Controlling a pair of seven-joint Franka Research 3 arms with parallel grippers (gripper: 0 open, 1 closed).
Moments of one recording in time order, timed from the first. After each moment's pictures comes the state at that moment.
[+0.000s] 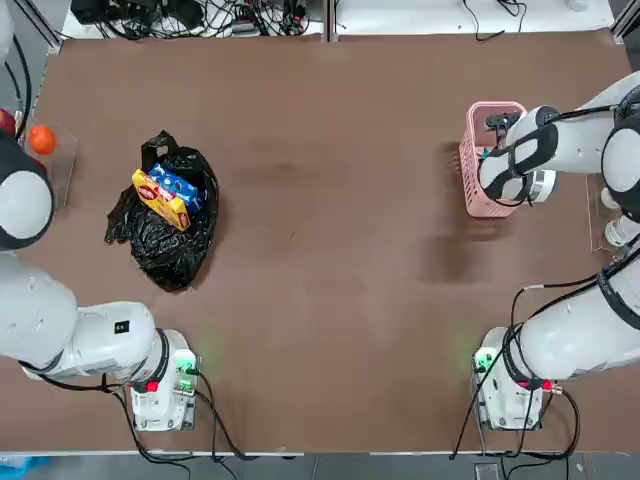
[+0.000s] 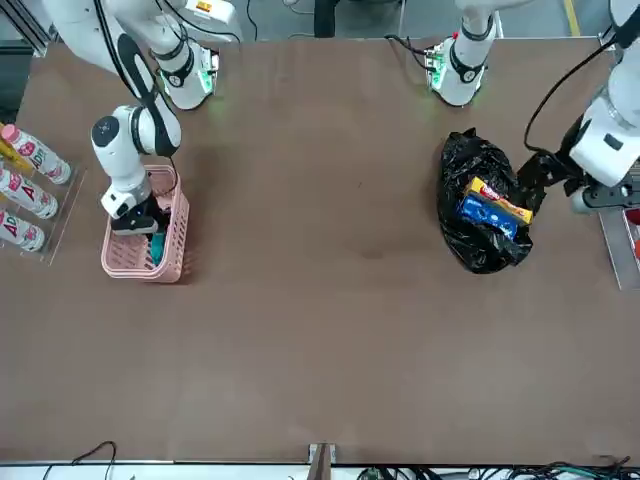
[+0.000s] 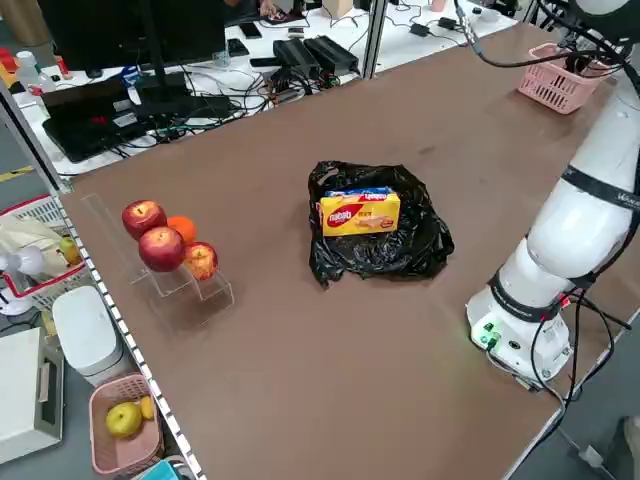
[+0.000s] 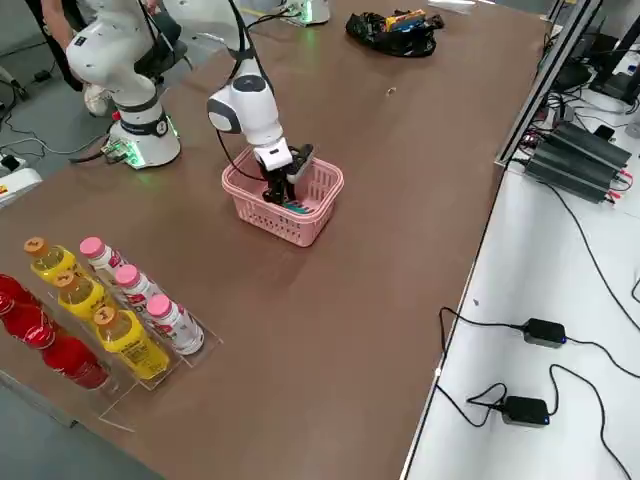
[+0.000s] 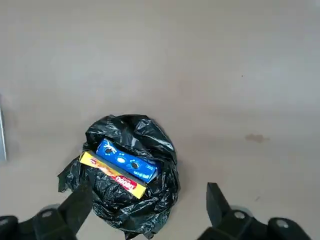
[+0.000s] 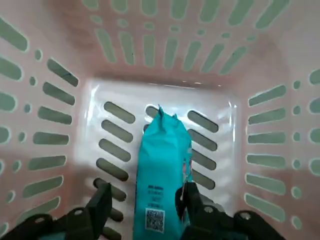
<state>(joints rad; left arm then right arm) 0.13 0.08 -0.30 -1.49 0.04 1.57 -0.21 0.16 0.22 -0.18 -2.67 0.10 3.16 -0.21</state>
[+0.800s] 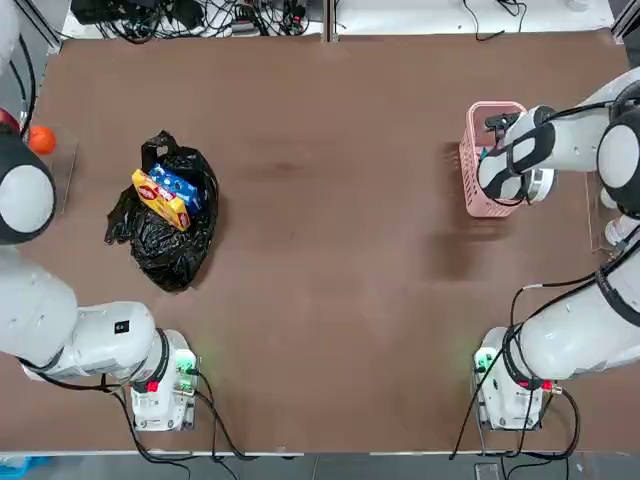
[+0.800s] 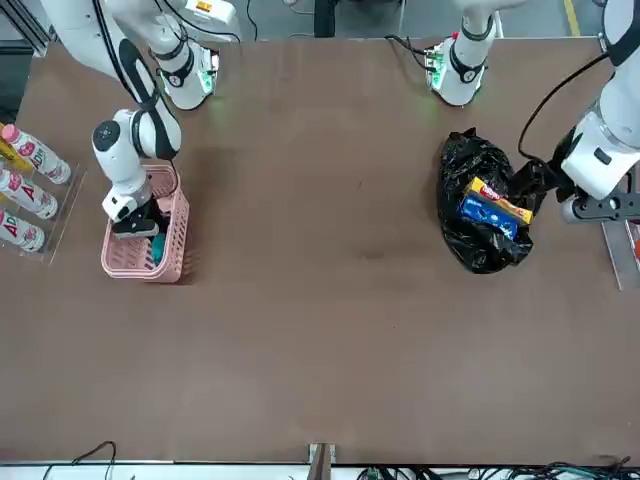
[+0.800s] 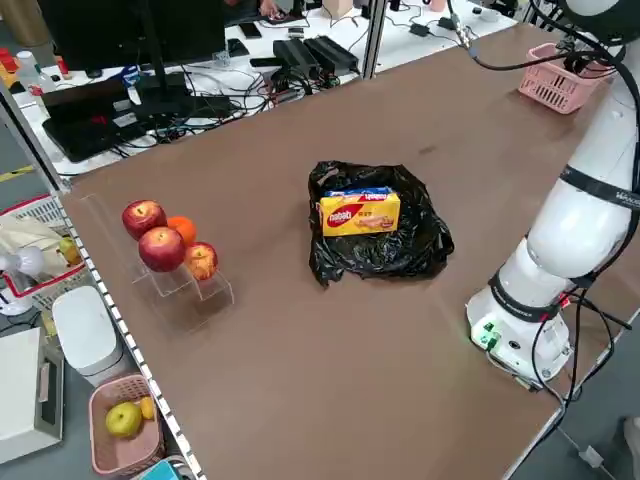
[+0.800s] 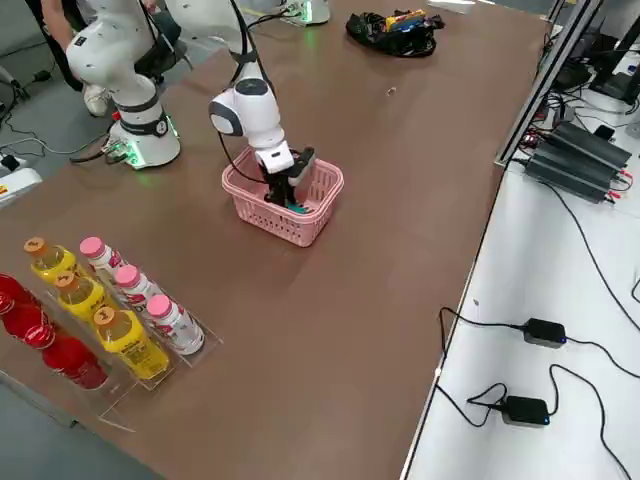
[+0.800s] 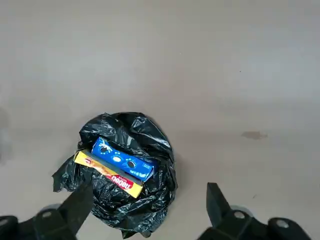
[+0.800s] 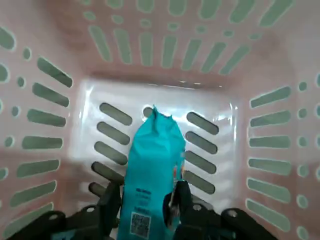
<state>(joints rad) 0.14 0.10 -0.31 -1.49 0.04 1.57 -0.21 0.16 0.25 -0.18 -2.65 0.10 3.16 -0.21</state>
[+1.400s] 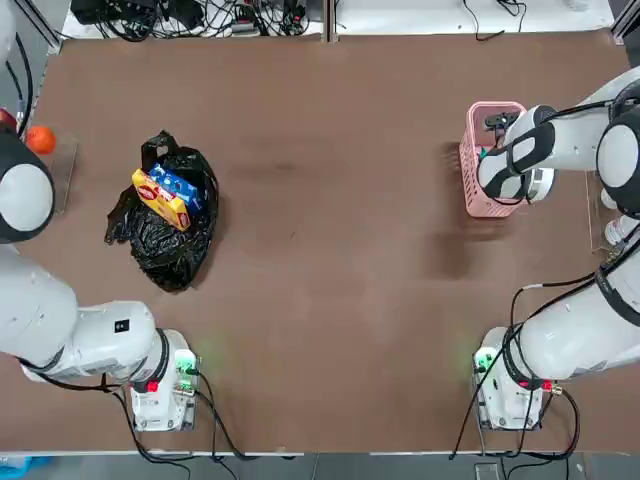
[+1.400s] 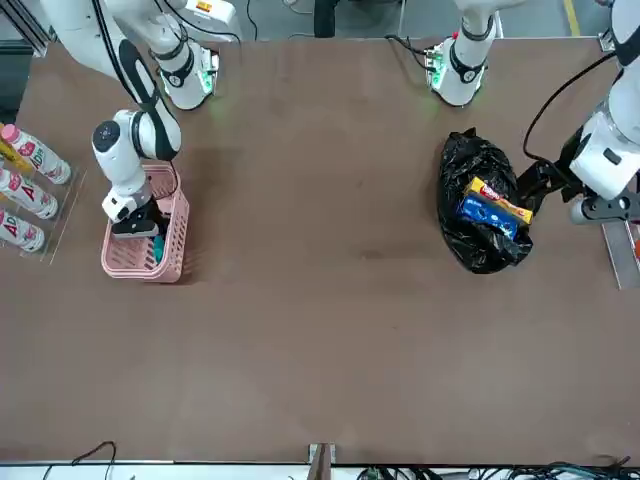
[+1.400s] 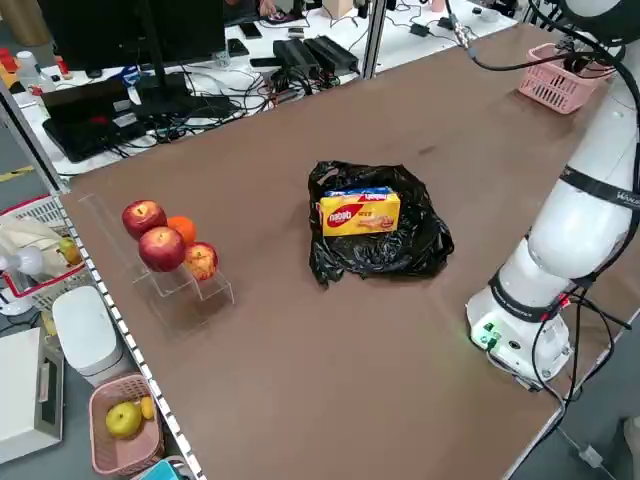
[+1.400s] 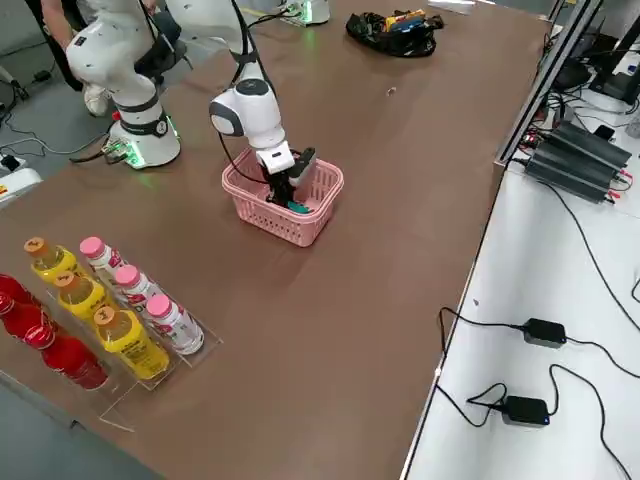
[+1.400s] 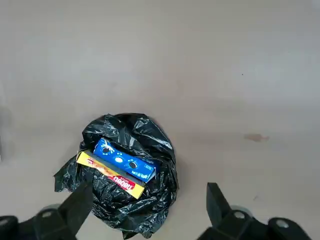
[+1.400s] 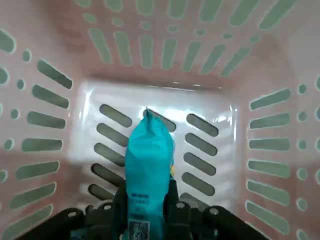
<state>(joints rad) 0.14 0.10 -0.31 -1.48 0.04 1.57 -0.21 0.16 0.25 -0.18 -2.65 0.10 3.16 -0.21</state>
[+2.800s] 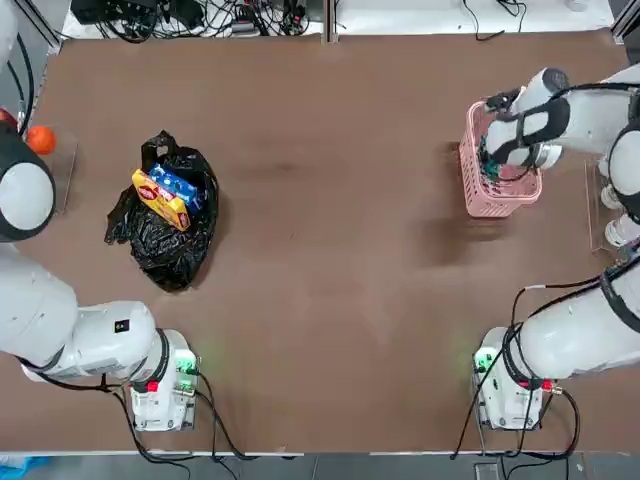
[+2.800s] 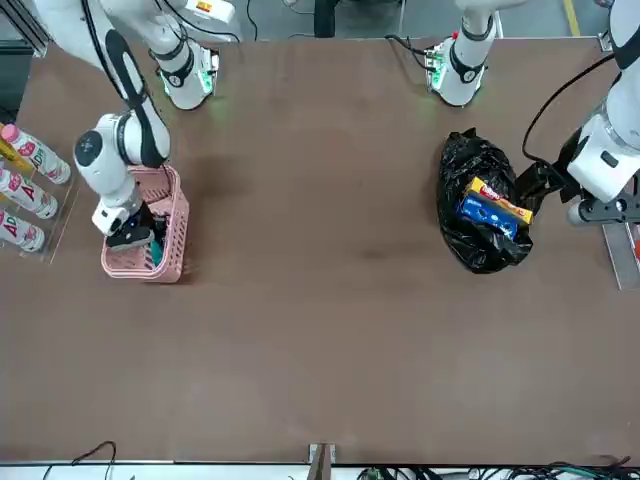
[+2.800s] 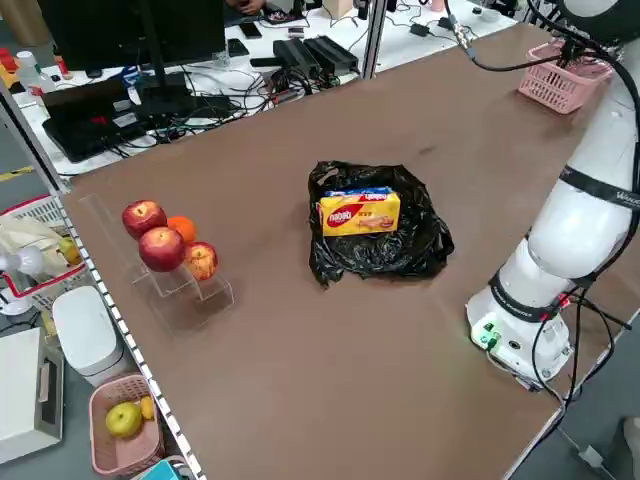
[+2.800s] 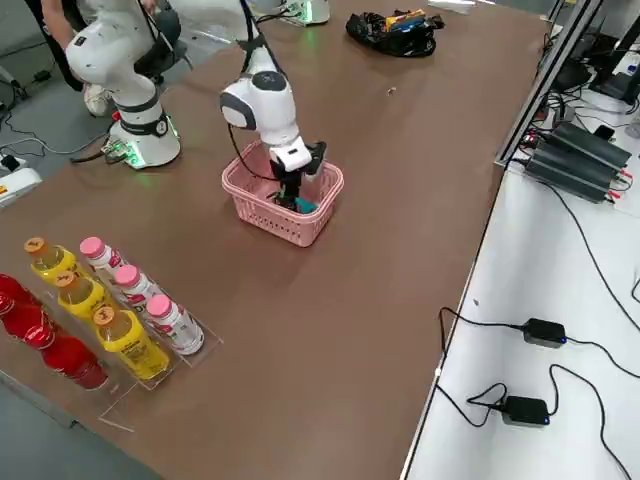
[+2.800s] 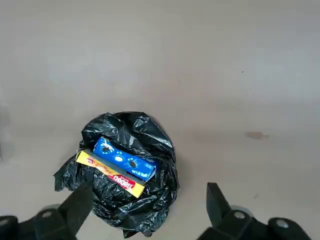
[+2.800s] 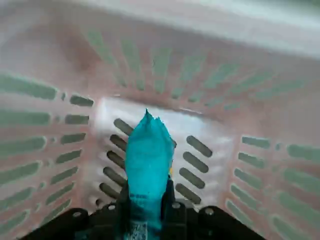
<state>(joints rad) 0.14 0.11 -0.31 -1.48 0.04 1.56 -0.20 0.14 0.16 -0.19 -2.45 0.10 2.70 -0.36</state>
